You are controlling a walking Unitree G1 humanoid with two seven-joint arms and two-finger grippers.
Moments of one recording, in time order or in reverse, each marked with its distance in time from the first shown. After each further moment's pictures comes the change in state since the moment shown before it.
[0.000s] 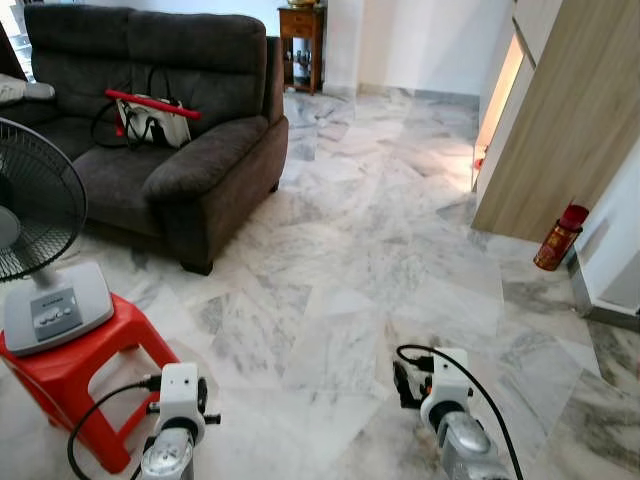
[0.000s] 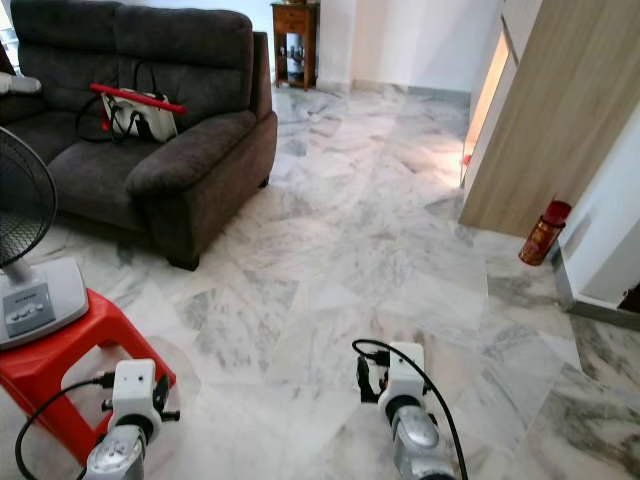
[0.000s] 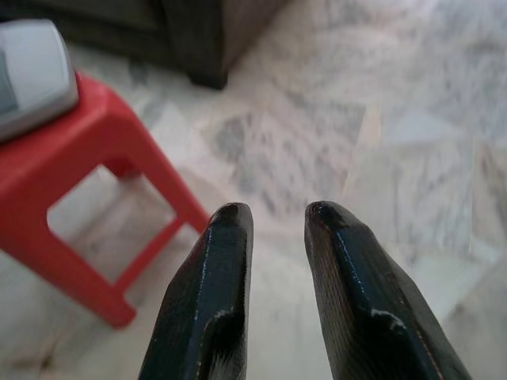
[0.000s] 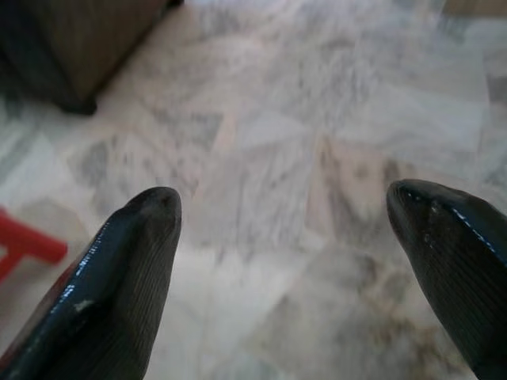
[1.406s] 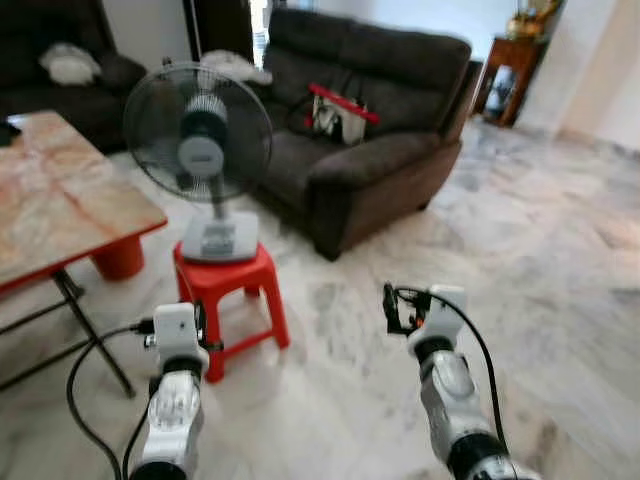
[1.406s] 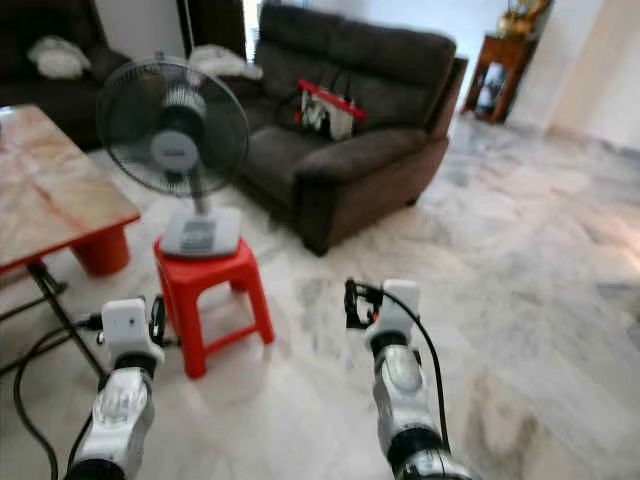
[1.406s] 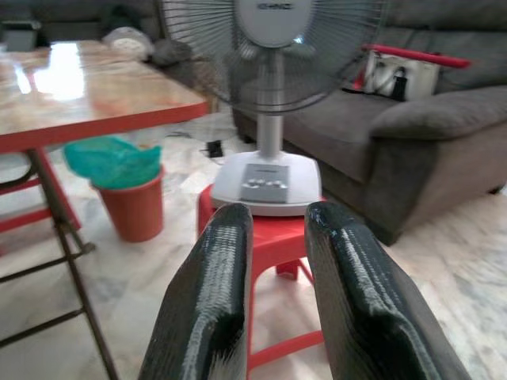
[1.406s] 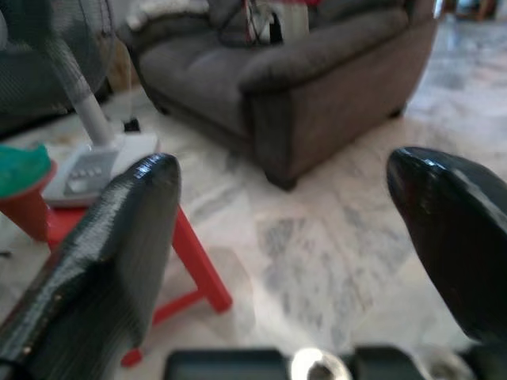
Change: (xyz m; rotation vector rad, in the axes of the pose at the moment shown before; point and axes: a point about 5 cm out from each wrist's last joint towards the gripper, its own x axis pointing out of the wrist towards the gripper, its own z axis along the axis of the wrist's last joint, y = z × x) left arm 0.016 -0.013 0.084 -0.059 -0.404 0.036; right arm 0.017 0.026 0.079 0.050 -0.349 0.050
